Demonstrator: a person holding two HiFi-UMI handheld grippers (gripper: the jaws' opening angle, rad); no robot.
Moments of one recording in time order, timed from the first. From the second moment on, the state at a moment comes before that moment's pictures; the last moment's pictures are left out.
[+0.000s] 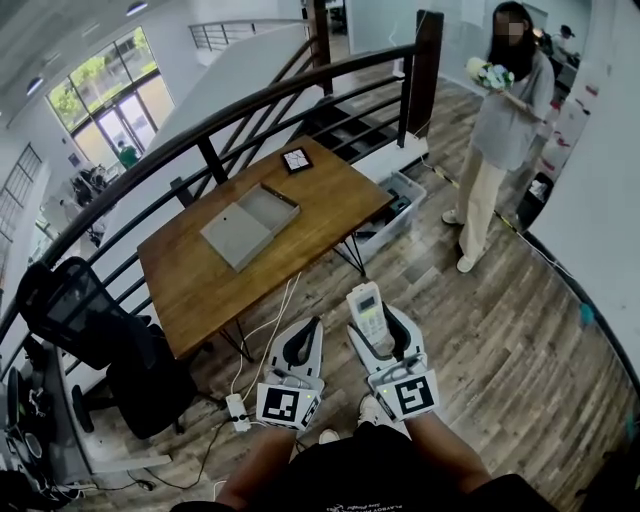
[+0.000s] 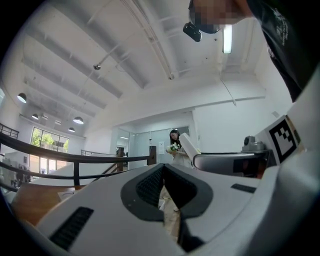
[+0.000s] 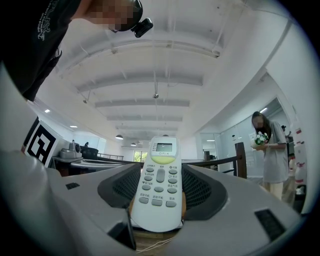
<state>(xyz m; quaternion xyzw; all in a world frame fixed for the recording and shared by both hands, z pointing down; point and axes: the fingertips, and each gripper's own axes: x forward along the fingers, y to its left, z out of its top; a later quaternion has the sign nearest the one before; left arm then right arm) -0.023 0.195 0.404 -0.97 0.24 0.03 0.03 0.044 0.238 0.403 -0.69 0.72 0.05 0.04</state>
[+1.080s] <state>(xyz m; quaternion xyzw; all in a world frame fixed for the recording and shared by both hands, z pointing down) 0.006 0.080 0.406 -0.95 0.32 0.02 0.04 0.098 0.110 0.408 -0.66 0.75 0.05 0.04</state>
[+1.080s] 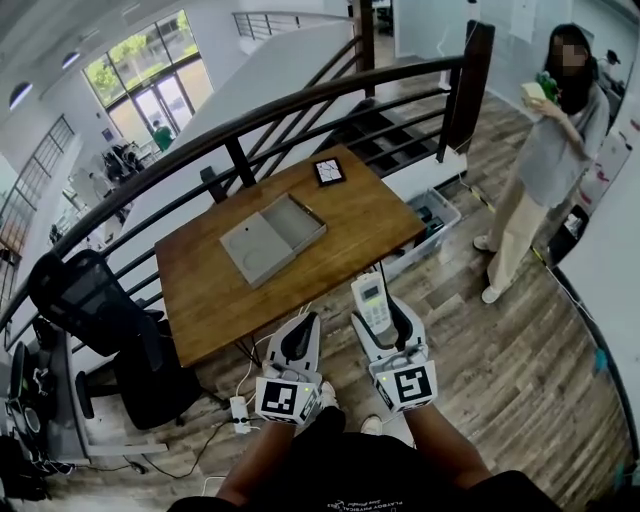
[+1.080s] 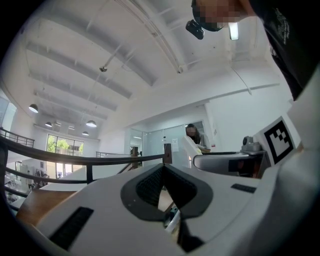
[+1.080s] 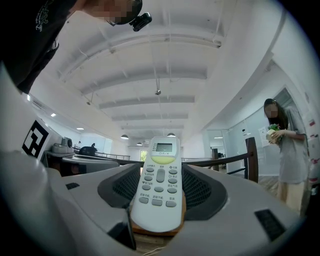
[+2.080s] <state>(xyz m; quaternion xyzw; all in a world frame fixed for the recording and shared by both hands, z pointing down) -0.037 -0.106 0.423 -0.94 0.33 0.01 0.02 0.057 -0.074 0.421 -0.65 0.76 0.03 0.01</state>
